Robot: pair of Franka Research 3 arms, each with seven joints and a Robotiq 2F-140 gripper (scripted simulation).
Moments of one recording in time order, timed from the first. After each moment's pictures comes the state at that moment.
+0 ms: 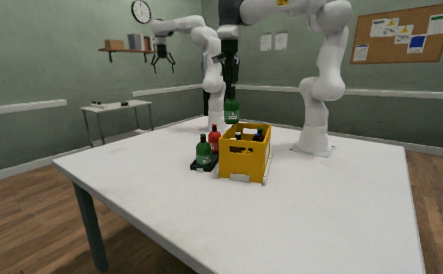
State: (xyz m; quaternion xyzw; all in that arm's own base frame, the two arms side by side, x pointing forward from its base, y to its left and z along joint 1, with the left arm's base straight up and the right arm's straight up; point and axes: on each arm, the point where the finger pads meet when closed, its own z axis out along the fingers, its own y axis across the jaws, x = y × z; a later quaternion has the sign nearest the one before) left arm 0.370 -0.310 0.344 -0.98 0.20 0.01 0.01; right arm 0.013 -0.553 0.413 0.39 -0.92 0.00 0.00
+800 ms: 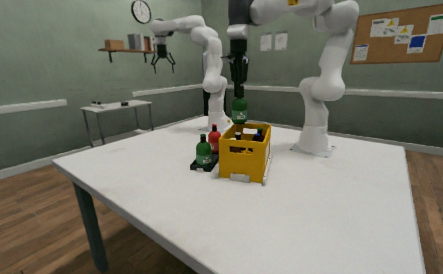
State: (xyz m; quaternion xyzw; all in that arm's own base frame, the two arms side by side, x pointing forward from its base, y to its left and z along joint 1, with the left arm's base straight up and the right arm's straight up) left arm 0.346 -0.279 0.345 -0.98 0.20 0.00 0.00; right arm 0.013 -0.553 0.413 0.39 -0.92 0.00 0.00
